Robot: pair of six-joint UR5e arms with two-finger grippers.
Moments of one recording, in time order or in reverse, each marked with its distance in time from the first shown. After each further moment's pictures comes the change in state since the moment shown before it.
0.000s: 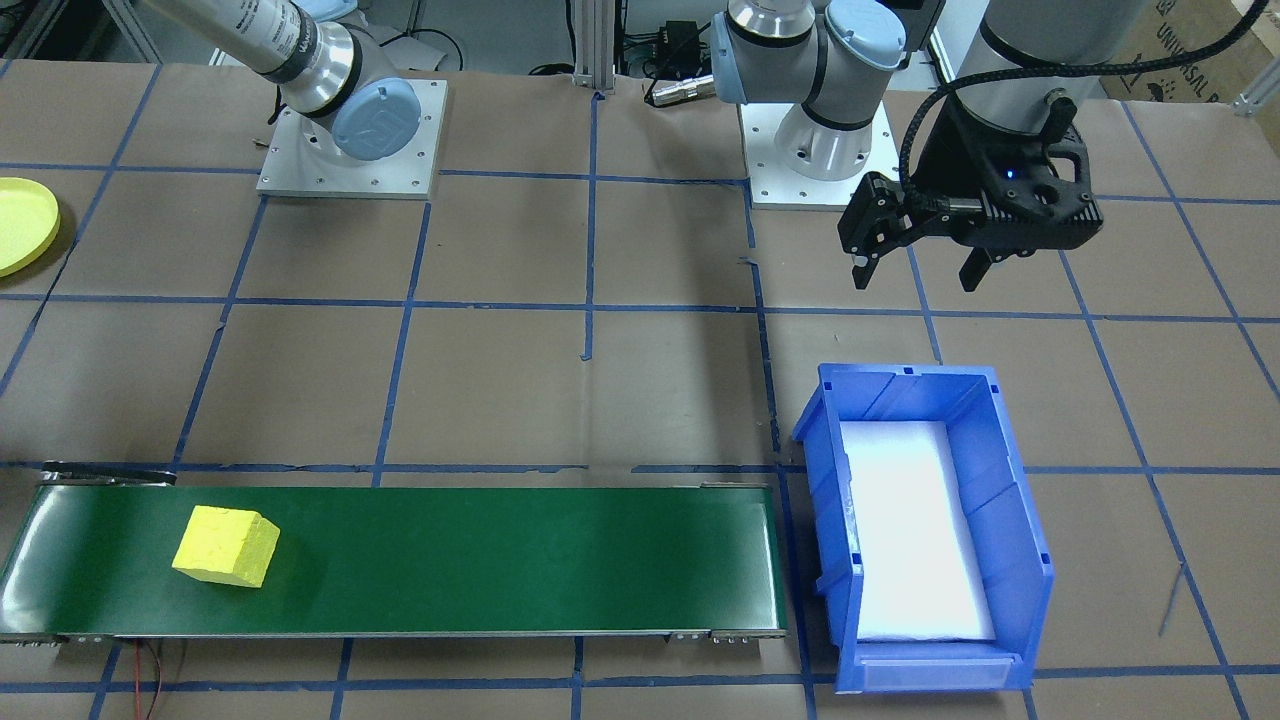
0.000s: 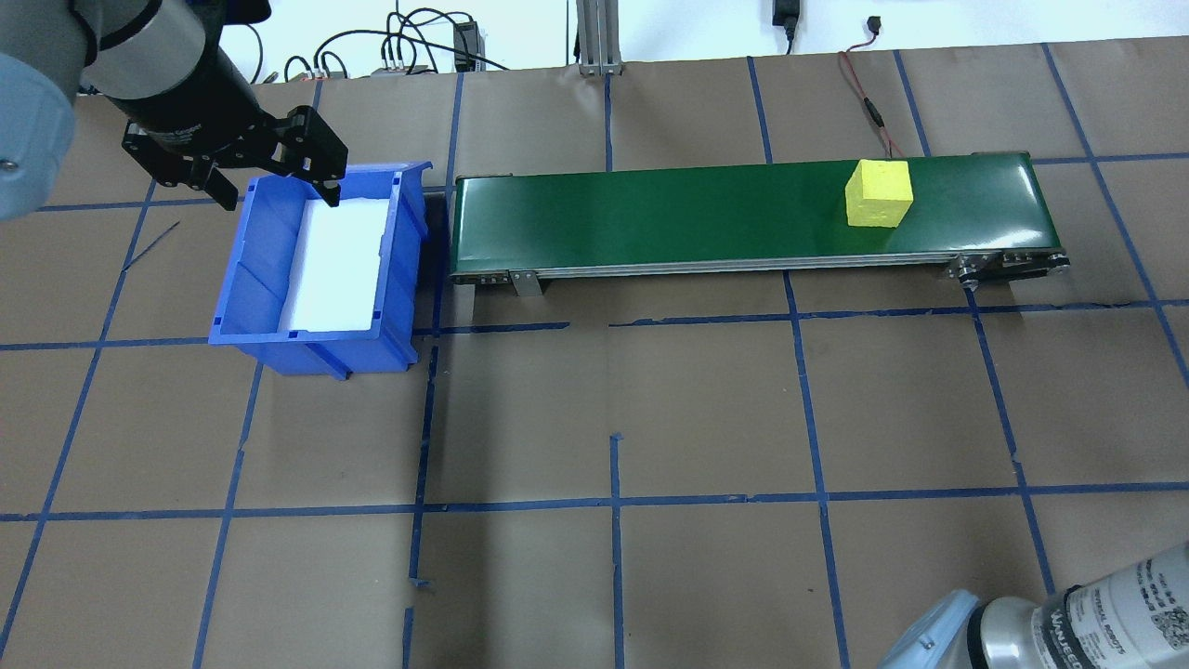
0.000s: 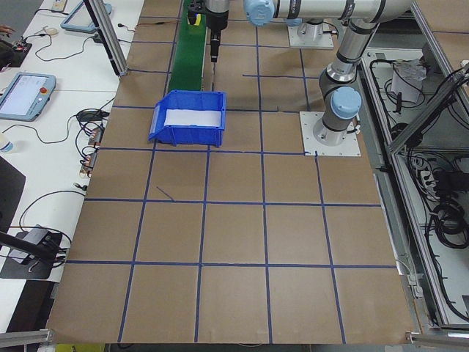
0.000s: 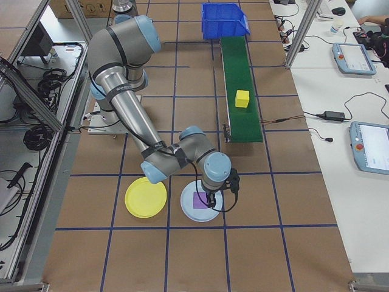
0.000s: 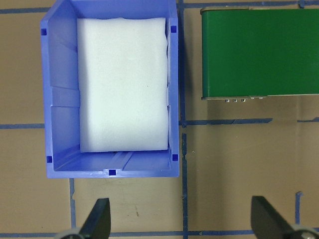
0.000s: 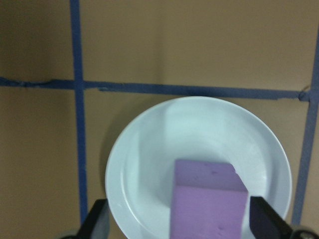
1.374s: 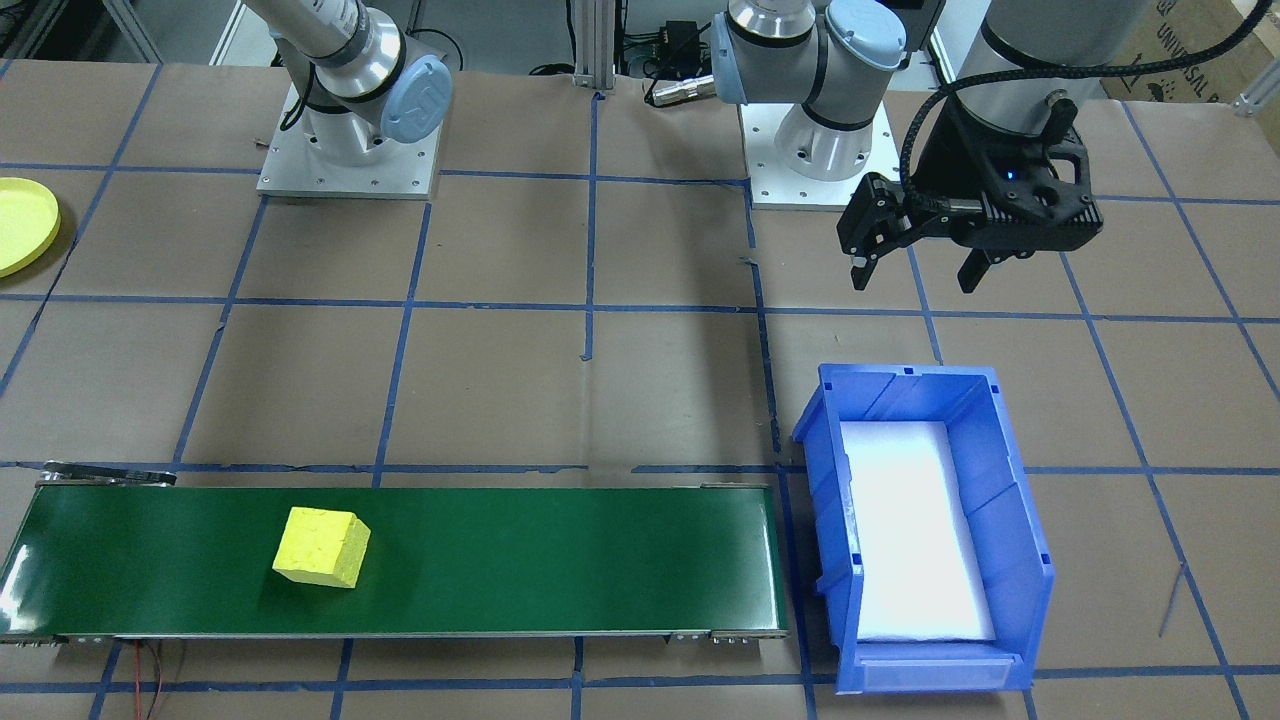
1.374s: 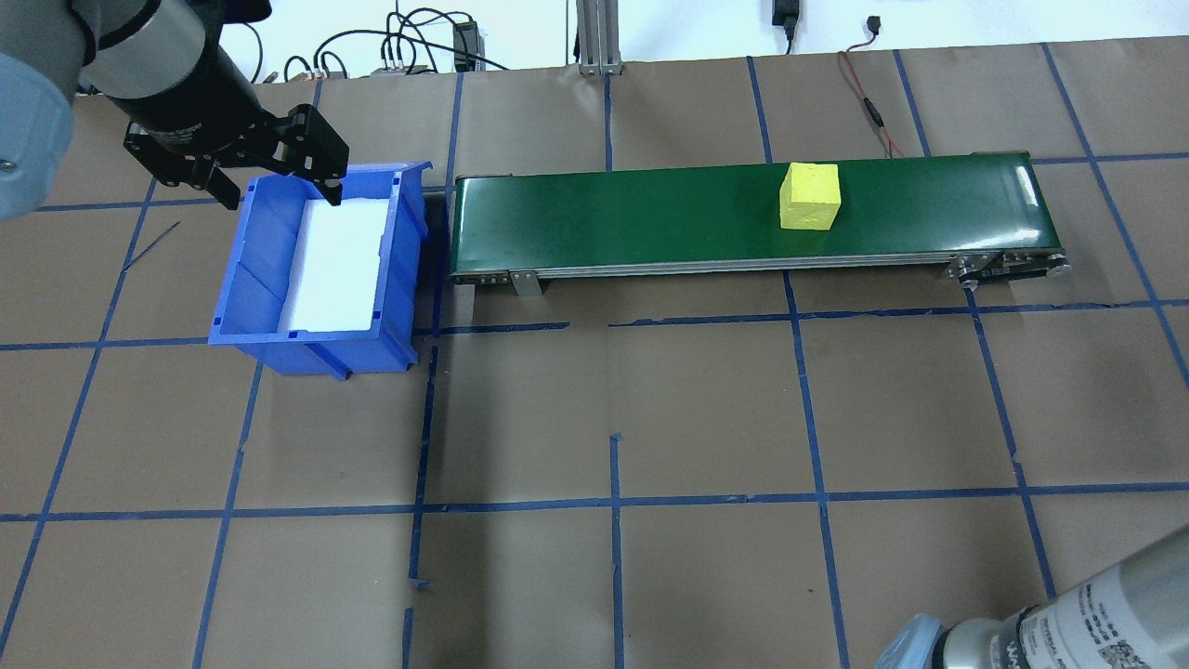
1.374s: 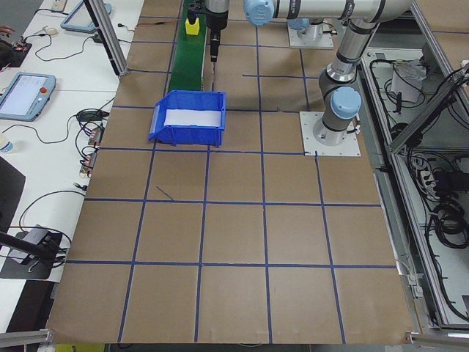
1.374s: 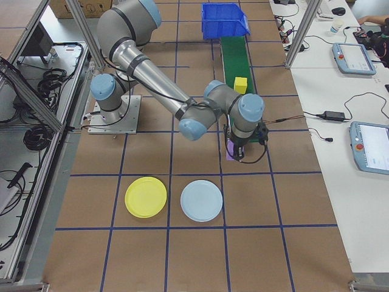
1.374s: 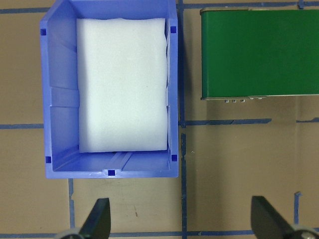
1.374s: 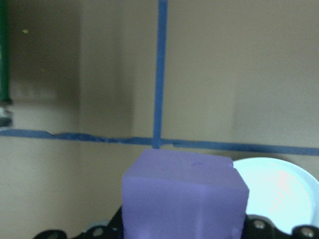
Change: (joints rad) left arm 0.001 0.000 0.000 0.002 -0.011 0.003; right arm 0.123 -0.022 -0.010 0.016 -0.047 0.103
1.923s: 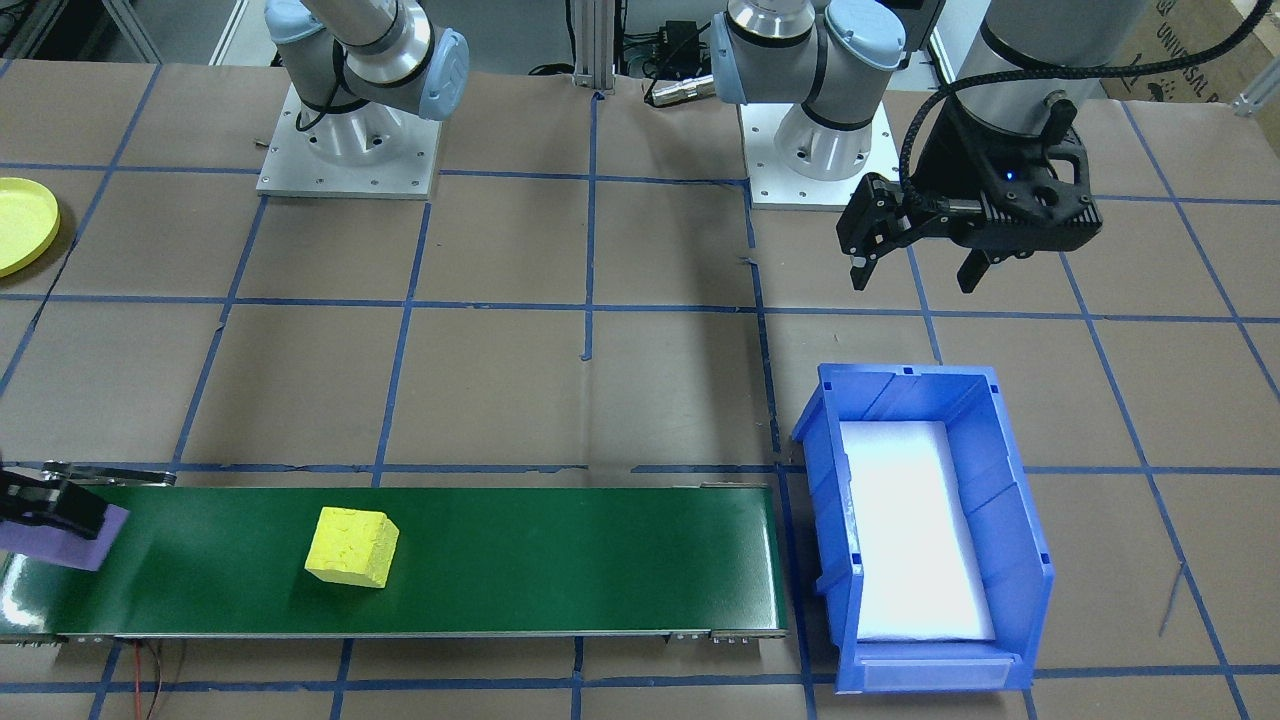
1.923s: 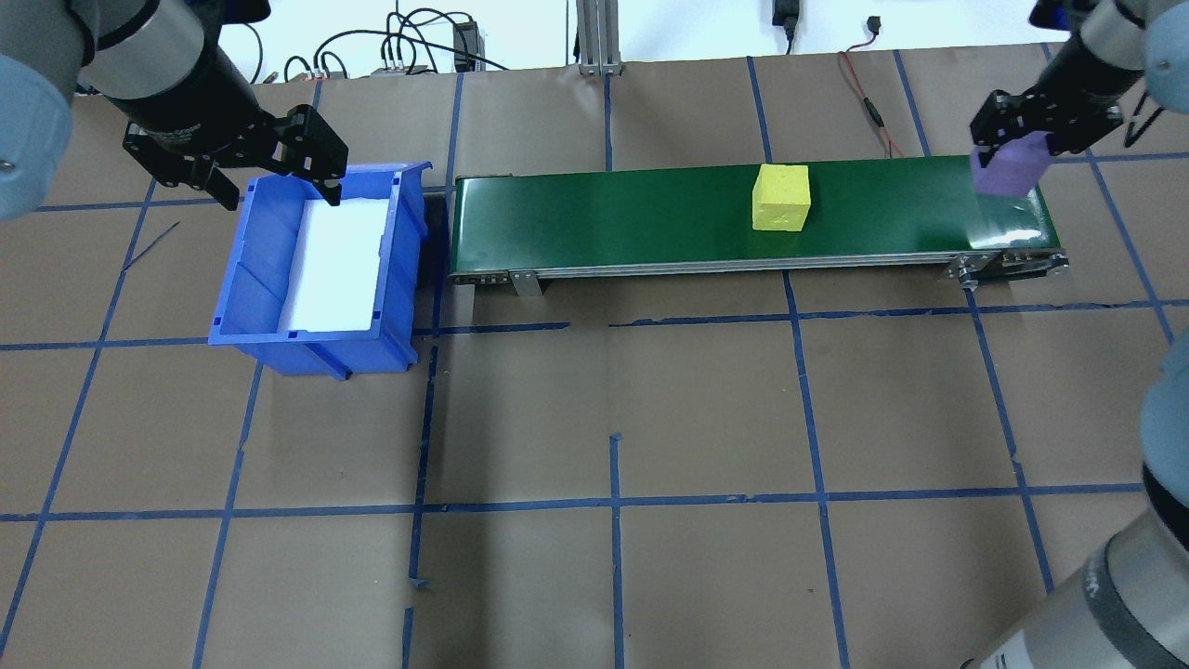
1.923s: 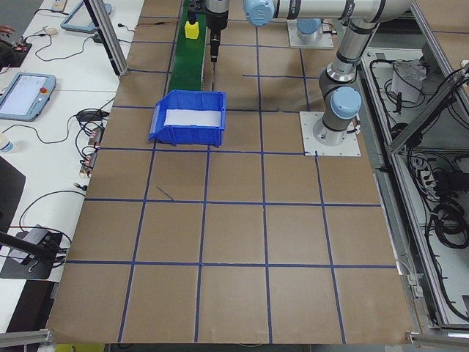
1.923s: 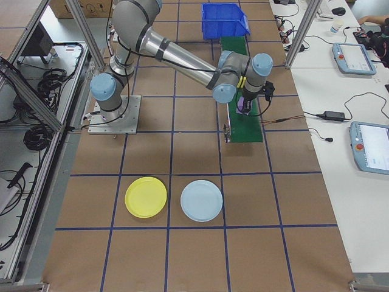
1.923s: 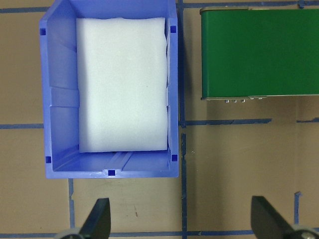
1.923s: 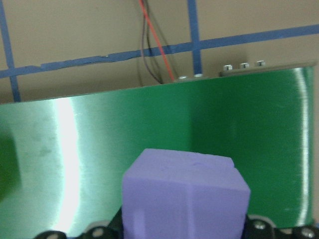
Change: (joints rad) left arm 0.001 0.000 0.000 0.000 0.000 0.000; right arm 0.350 -0.043 -0.008 -0.004 0.098 0.497
